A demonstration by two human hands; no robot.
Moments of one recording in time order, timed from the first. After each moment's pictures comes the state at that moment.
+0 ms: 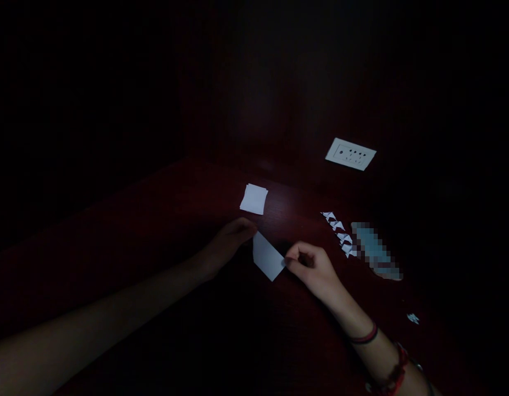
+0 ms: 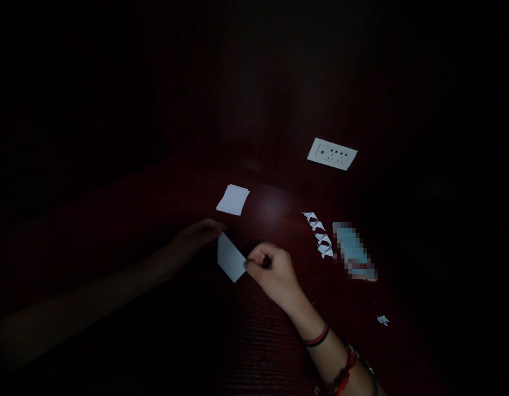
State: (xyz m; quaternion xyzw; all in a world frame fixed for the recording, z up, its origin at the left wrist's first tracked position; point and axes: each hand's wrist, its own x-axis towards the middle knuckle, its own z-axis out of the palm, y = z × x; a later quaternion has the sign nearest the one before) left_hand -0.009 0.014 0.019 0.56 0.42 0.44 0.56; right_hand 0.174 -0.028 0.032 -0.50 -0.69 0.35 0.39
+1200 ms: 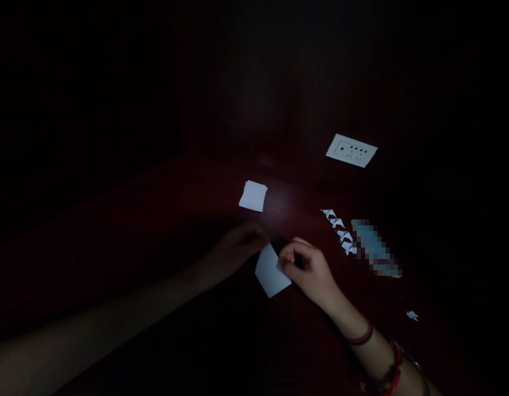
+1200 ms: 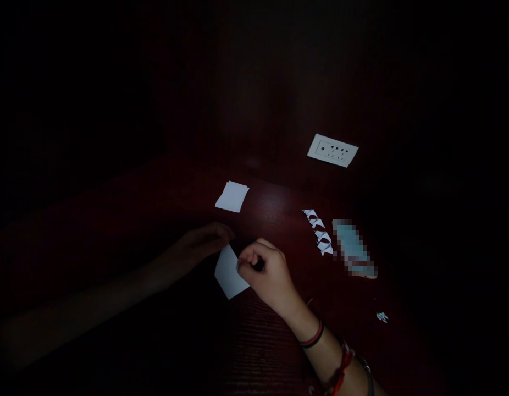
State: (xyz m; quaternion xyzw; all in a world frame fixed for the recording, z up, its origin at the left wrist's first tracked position) left_hand 0.005 -0.006 0.032 0.68 0.38 0.41 0.48; right_hand 0.173 -0.032 0.030 -0.45 -0.75 0.27 0.41
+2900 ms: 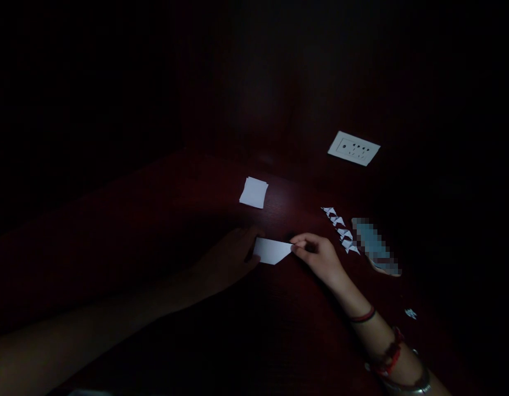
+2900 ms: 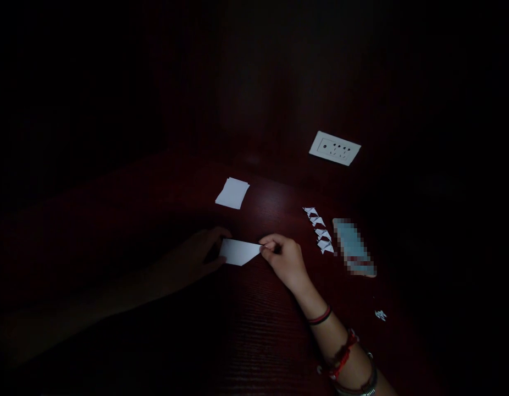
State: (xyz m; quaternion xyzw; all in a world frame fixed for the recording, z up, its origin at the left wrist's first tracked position) left_hand -0.002 -0.012 0.005 0.83 0.46 0.26 0.18; right_hand 0.210 -0.008 0.002 -0.55 -0.70 0.28 0.36
